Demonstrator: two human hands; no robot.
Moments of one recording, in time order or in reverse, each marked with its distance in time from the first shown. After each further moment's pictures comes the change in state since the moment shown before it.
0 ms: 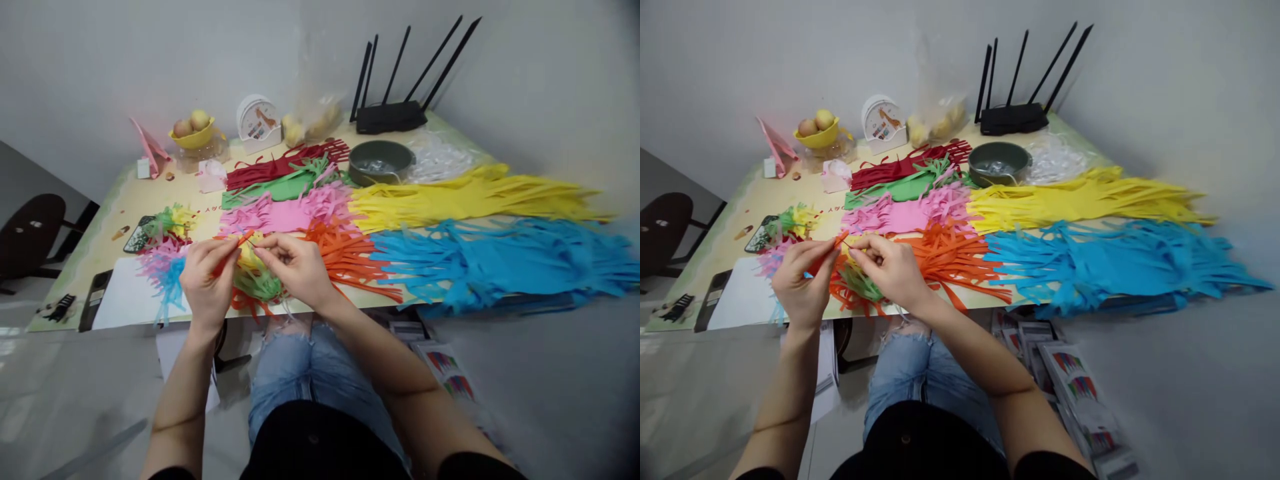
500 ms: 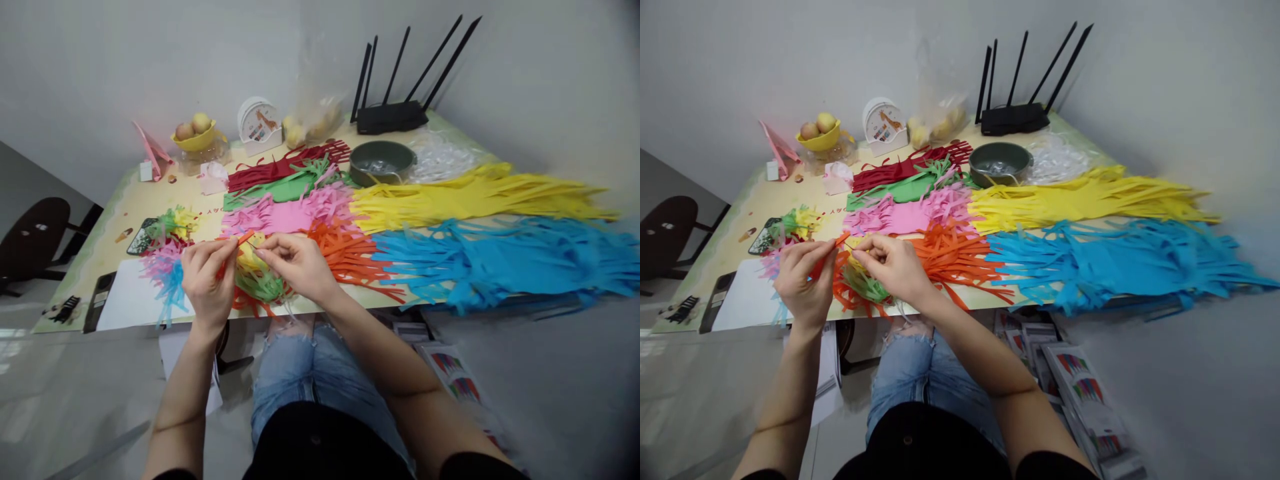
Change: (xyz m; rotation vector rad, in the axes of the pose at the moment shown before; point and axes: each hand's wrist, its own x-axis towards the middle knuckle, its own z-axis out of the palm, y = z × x) left_hand -0.001 -0.008 0.001 0.131 0.056 0.141; right_hand 0.006 0.000 -0.005 0.089 -0.095 0.075
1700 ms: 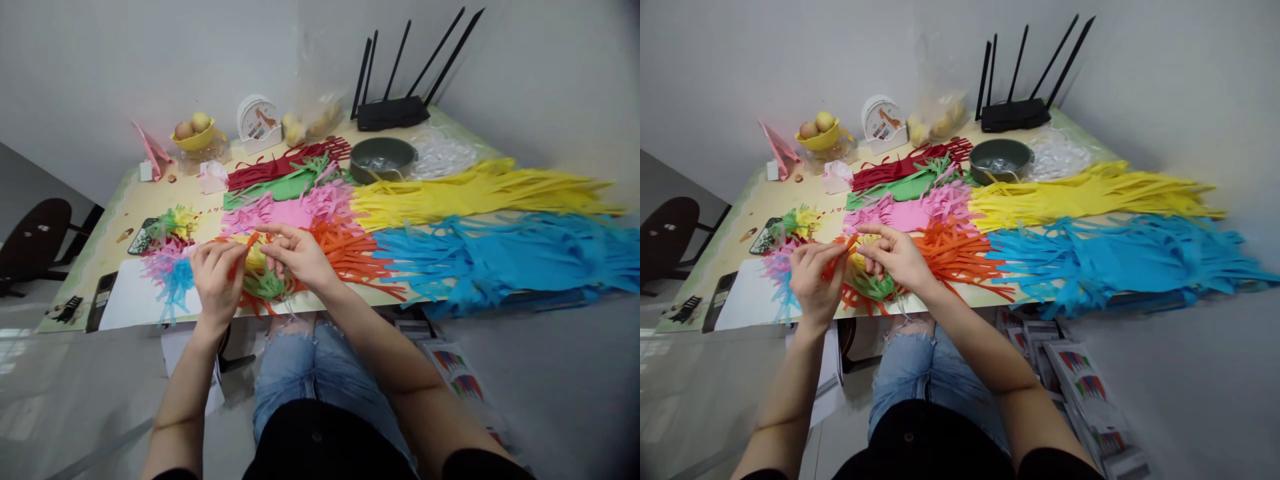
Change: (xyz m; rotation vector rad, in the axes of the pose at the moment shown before) left_hand -0.009 -0.005 0.007 0.005 -0.114 0.042; right_hand 0.012 0.019 -0.004 0.471 -0.107 0.197
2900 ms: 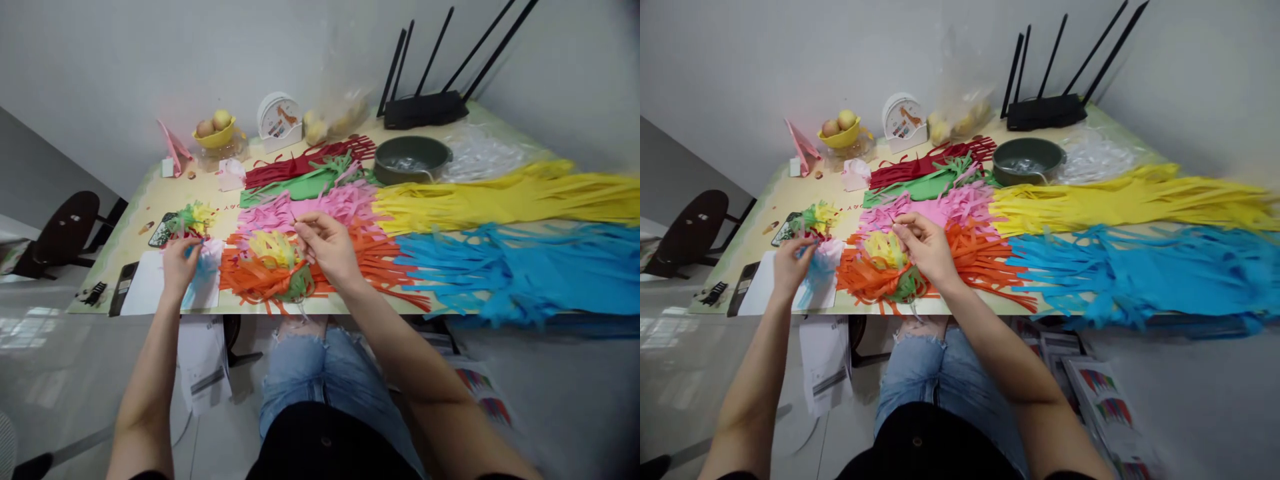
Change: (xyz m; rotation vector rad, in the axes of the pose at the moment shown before) left_hand -0.023 -0.142 -0.032 0.187 -0.369 -0.515; right_hand 0.009 0.006 -0.012 -0.076 0.232 -0.221
